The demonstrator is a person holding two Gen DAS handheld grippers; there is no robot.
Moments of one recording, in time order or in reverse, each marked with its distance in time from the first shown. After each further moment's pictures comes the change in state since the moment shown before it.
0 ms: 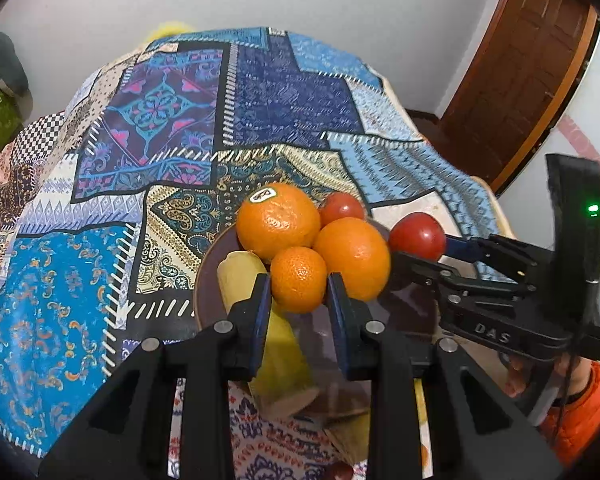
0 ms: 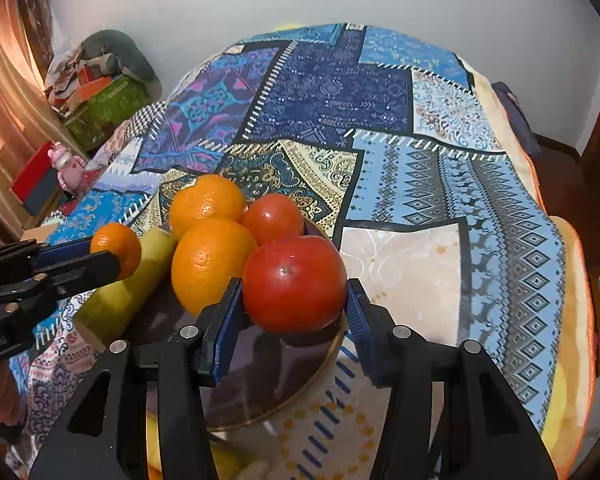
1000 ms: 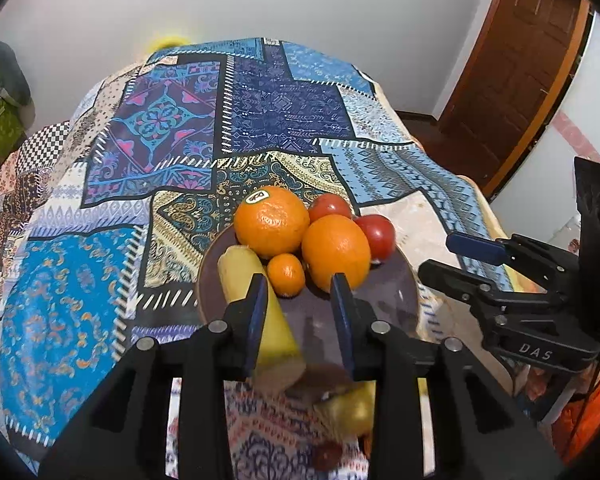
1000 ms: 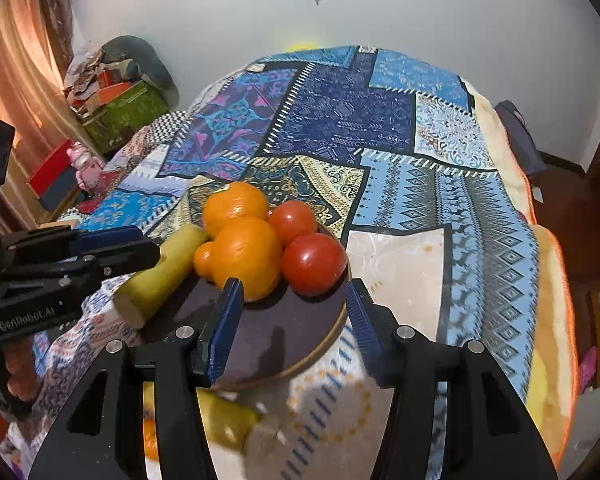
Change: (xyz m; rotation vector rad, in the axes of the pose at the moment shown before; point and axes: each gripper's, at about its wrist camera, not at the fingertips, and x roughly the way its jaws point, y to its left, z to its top) left arm -0.035 -0.010 -0.009 0.023 -0.029 0.002; right arm -0.050 0.009 -0.014 -0.045 -0.067 0.040
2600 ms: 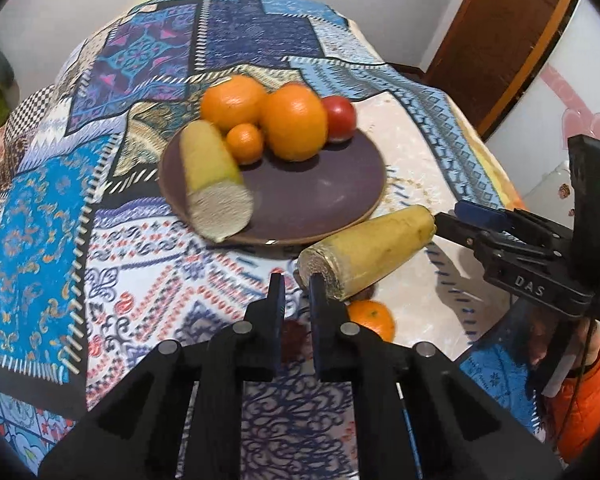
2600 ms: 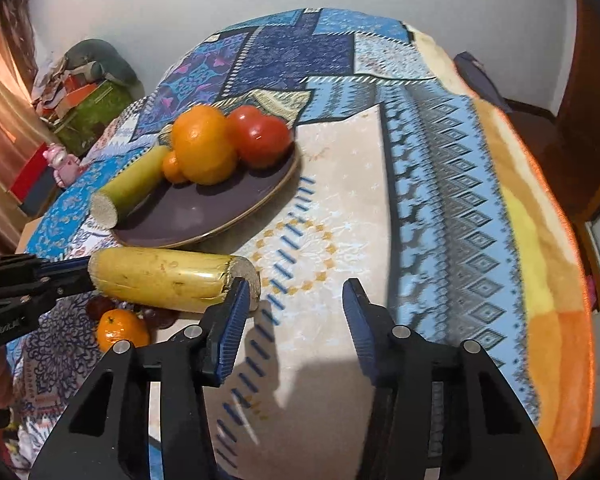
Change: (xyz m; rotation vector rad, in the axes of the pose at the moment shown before) left arm 0.003 -0.031 -0.076 0.034 0.166 -0.036; right arm -0.011 -0.027 -0.077 0.170 0.062 -0.095
